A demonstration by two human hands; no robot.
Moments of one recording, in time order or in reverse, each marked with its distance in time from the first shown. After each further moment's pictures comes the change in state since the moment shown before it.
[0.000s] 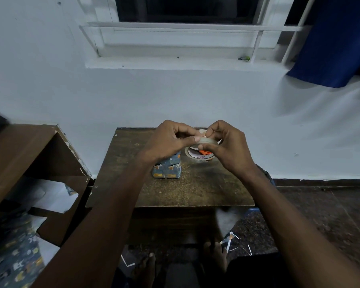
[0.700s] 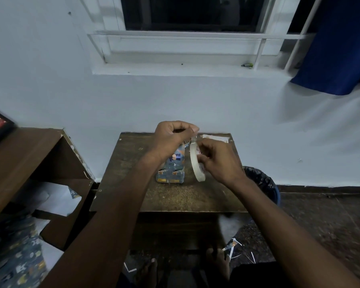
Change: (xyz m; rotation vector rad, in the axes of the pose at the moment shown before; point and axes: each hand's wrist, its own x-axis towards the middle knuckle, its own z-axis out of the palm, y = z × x) left_hand 0.004 0.003 0.001 -0.338 0.247 -0.189; right_hand 0.000 0.003 0.030 -0.179 -0.126 -0.047
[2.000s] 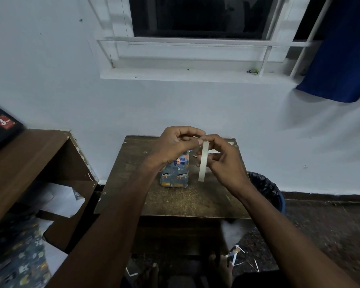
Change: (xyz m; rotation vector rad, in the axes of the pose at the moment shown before) left_hand -0.002 0.004 -0.012 0.084 -0.181 0.049; right_hand -0.003 -0.008 0.002 0.471 0.072 0.049
